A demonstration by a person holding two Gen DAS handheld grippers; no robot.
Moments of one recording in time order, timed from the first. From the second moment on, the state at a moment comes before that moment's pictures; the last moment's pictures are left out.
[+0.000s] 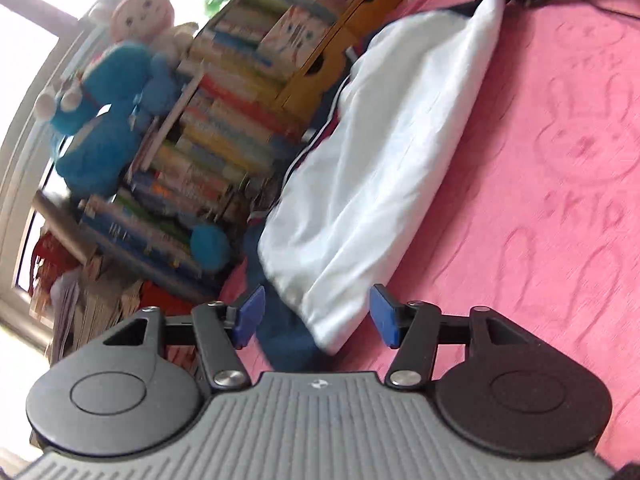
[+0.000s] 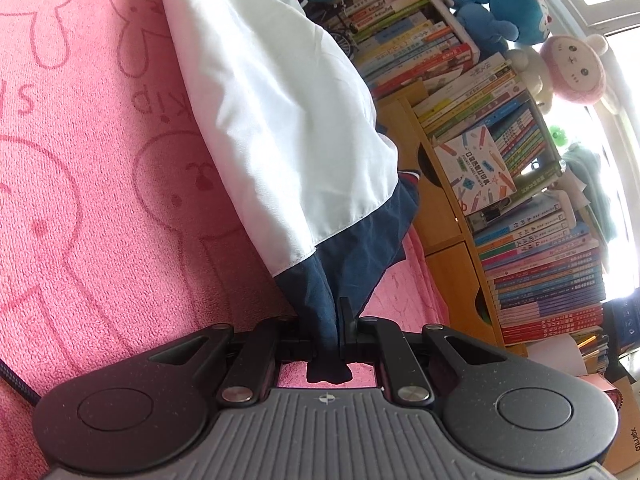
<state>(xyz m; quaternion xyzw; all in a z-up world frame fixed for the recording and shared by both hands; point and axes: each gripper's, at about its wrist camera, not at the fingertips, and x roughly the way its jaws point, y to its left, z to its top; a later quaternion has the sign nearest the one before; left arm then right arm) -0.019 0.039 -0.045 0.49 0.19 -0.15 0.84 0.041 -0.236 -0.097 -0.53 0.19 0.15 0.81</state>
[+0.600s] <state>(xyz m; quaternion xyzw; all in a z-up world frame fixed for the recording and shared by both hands) 0.051 0.002 -0.082 0.47 0.23 -0.18 0.83 0.009 -0.230 -0.068 -0.52 0.16 0.19 0.82</state>
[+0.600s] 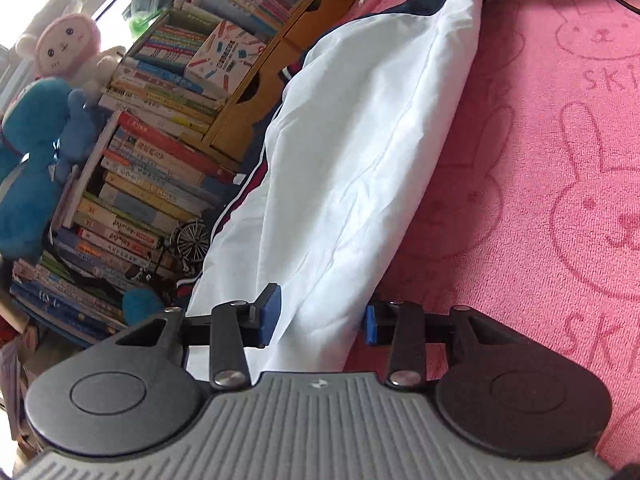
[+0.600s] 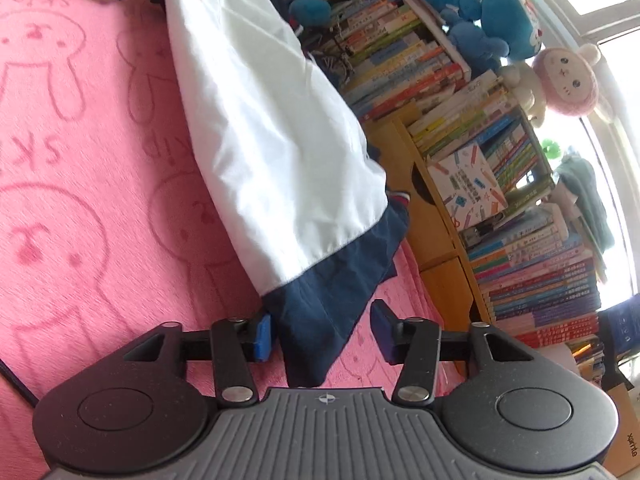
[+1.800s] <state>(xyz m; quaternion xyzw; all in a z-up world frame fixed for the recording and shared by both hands) -0.081 0.076 -0.021 0.50 0.17 -0.11 0.84 -0.069 -0.226 -0.052 -0.62 0.06 0.17 0.76</state>
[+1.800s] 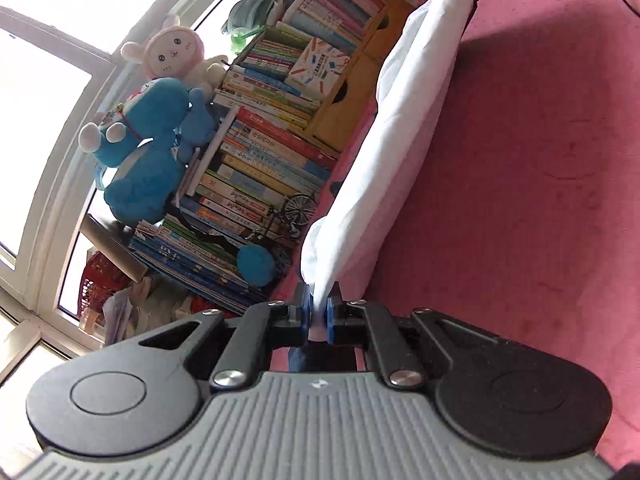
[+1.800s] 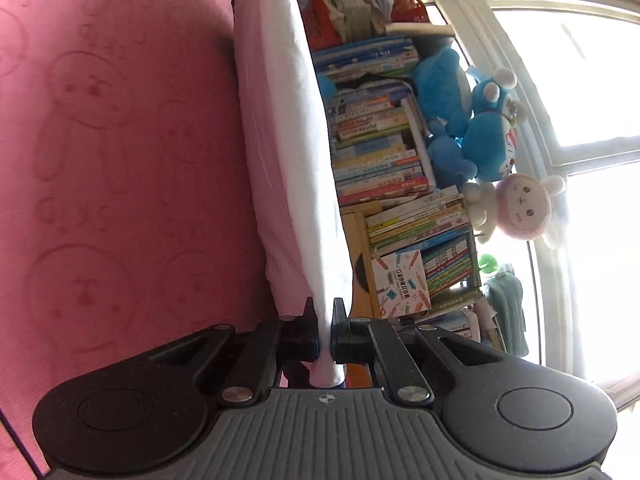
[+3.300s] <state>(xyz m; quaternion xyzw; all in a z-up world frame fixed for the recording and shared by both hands) 0.081 0.030 -0.065 0.26 0.25 -0.01 0.93 0.049 -0.161 -0.040 -0.06 0.26 0.21 0.94</state>
